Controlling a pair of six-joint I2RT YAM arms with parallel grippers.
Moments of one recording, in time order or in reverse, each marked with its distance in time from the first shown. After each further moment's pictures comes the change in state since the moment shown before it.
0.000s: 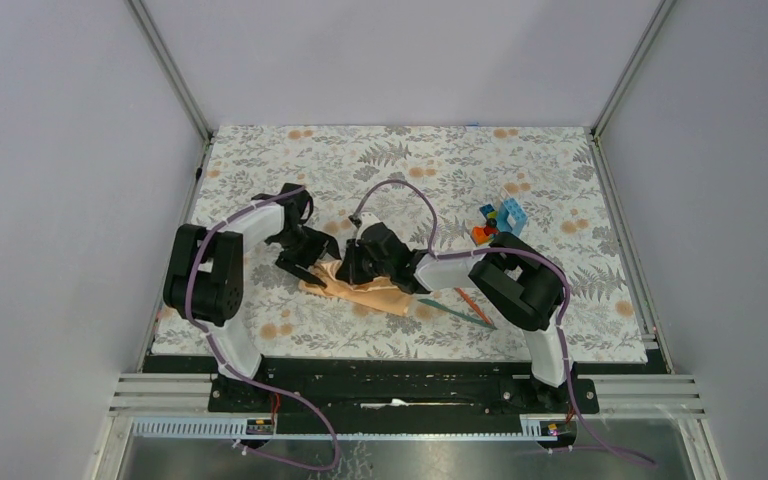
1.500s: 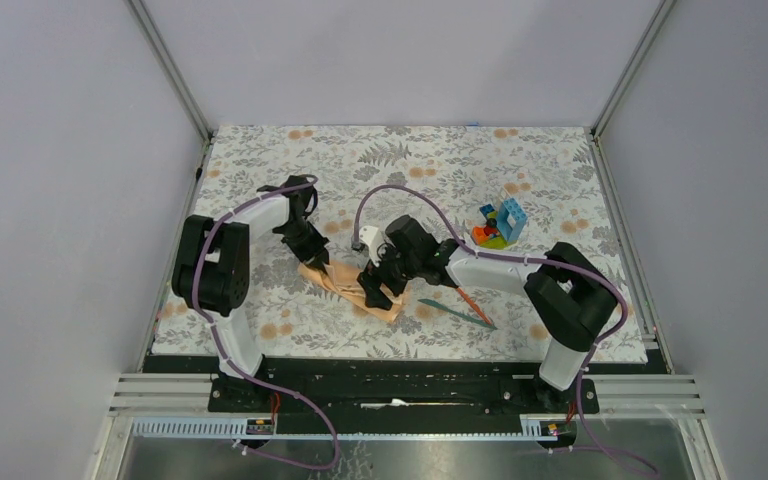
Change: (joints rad) left arm -0.008 0.081 0.097 -0.029 -0.066 0.342; right arm -0.068 -0.277 -0.072 -0.445 -0.288 -0.783
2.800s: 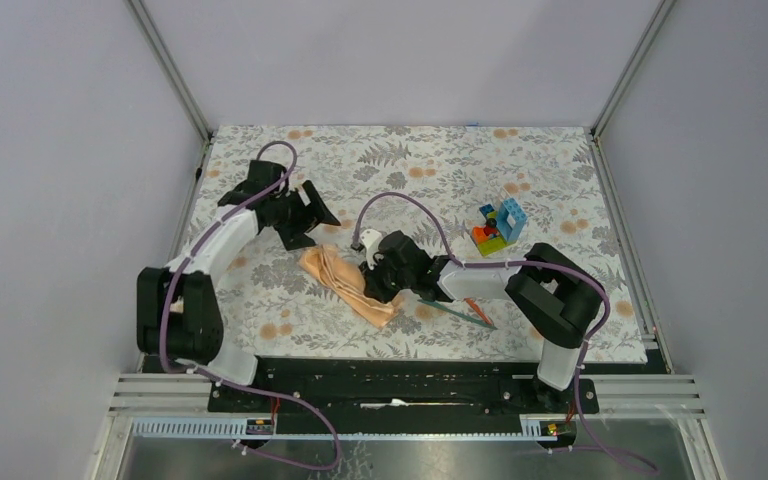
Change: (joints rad) left arm 0.073 -0.284 -0.065 0.246 0.193 0.202; right arm 0.069 0.062 -0.093 0.240 0.195 0.233
